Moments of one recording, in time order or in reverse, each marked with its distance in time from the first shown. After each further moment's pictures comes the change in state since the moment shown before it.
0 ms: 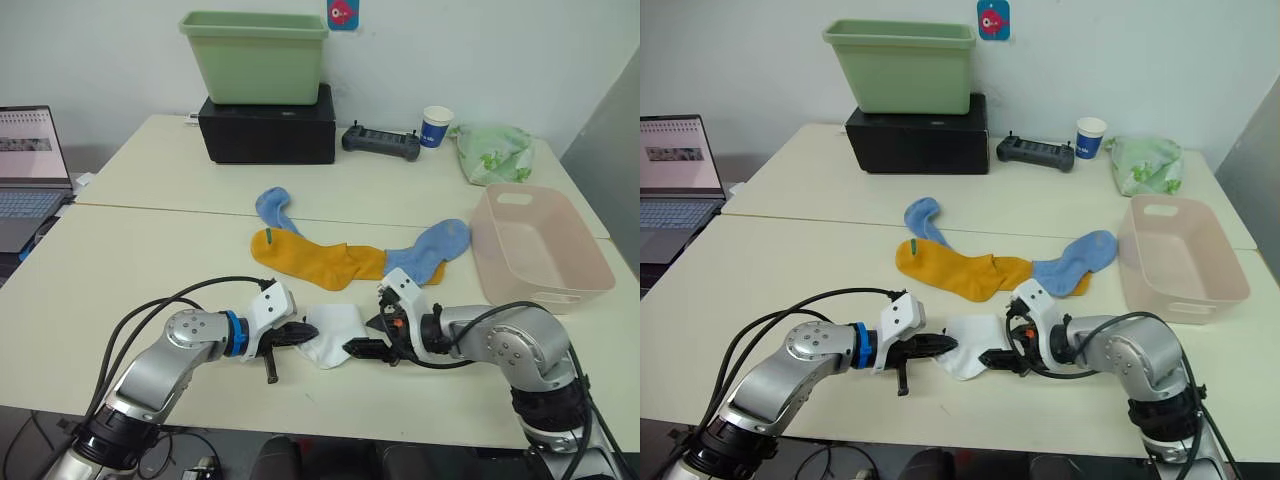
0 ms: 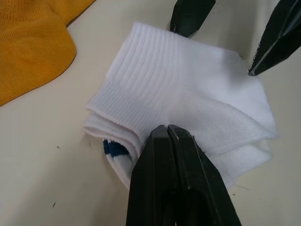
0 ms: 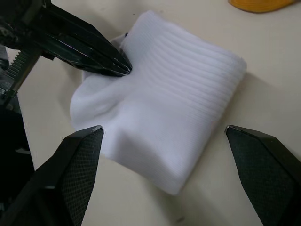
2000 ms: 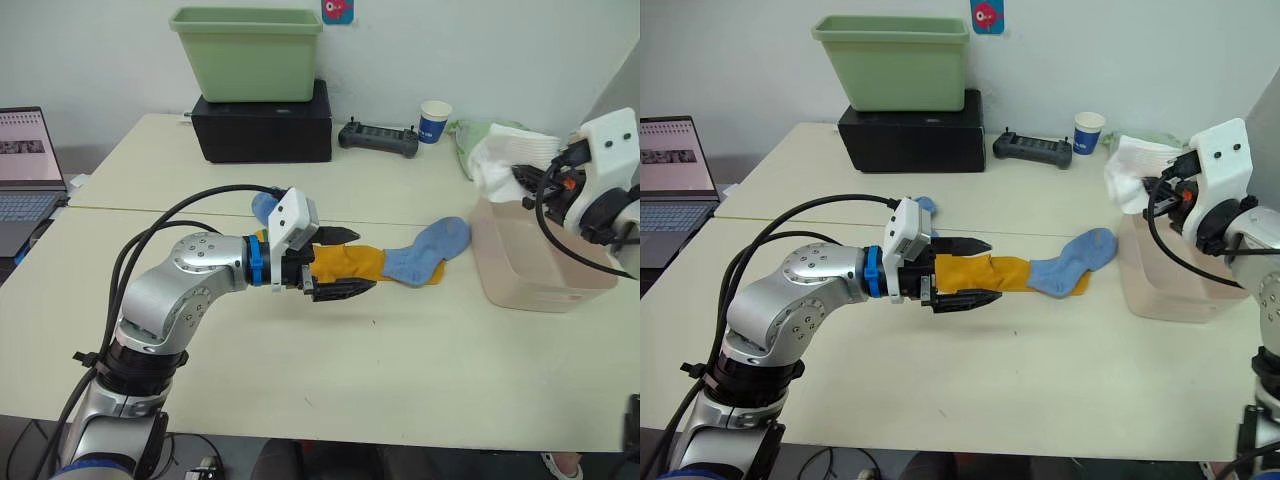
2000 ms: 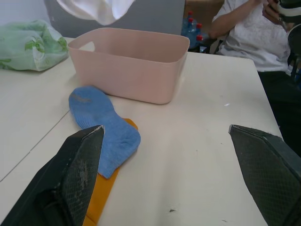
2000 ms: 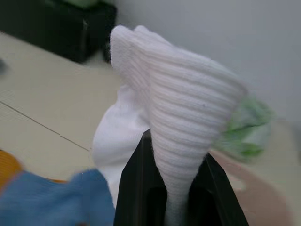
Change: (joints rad) left arm -0.423 -0.120 0.092 -0.081 -0.315 0.213 0.023; right arm -0.119 -0.672 -0.286 0.080 -0.303 -0.635 -0.050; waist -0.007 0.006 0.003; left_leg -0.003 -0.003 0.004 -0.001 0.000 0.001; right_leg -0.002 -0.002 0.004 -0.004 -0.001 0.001
